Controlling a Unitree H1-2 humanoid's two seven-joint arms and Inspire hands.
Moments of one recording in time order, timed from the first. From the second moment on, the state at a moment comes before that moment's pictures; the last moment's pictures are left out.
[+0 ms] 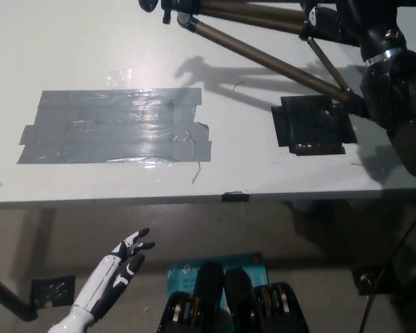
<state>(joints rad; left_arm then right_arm) 0.00 0.25 -0.14 0.01 0.21 -0.14 -0.16 -1.10 -0.34 0.41 0.85 -0.89 -0.26 -0.57</state>
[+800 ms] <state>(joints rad) 0.01 0.25 -0.14 0.00 0.22 -0.14 -0.16 -1.24 -0.18 0.44 1.15 -0.85 -0.26 -0.55</state>
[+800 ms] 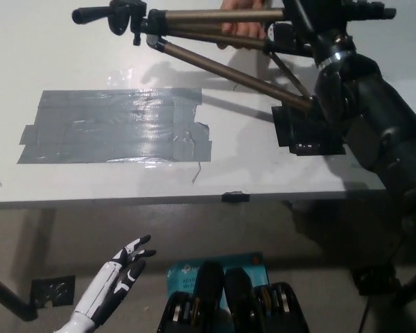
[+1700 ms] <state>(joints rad) -0.02 0.25 -0.14 0.00 0.23 -0.13 -0.16 -1.35 -0.14 0.49 1.24 -0.80 -0.19 -0.26</state>
